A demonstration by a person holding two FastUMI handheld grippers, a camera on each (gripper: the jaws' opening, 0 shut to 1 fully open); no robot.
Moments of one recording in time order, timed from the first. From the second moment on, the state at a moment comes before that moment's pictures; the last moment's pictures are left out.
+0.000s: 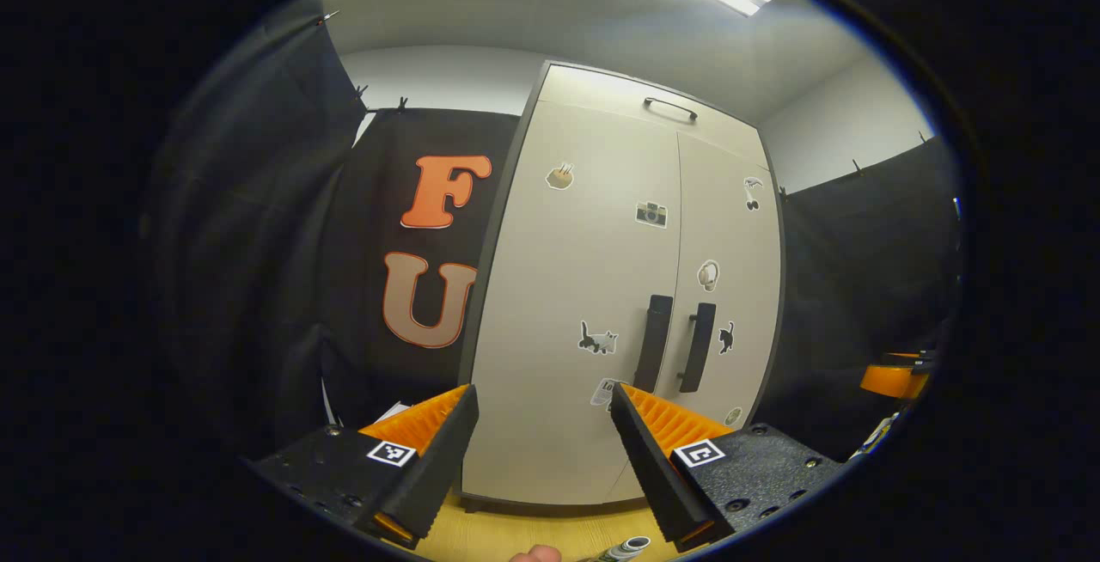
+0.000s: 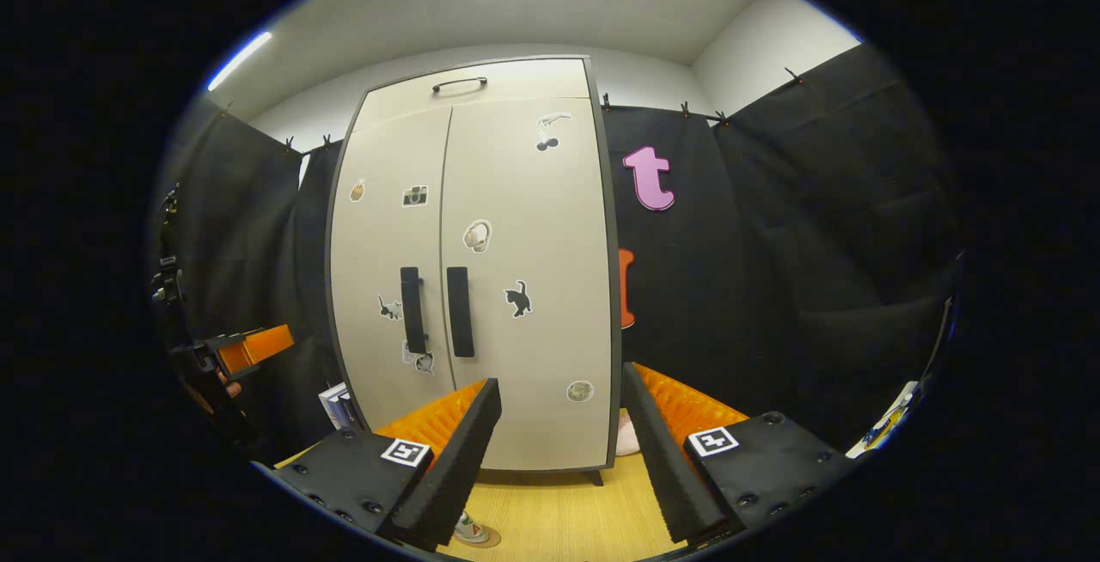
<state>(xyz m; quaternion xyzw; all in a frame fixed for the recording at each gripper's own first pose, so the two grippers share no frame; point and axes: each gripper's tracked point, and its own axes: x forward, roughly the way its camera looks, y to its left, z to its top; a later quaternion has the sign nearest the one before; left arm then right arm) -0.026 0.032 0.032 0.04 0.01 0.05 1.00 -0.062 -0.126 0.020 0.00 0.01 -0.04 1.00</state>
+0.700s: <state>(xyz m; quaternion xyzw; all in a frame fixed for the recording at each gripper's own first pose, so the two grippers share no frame) -0.045 0.052 0.018 0.03 0.02 0.09 1.00 -0.058 -0.114 0.015 -0.01 0.00 -0.02 1.00</state>
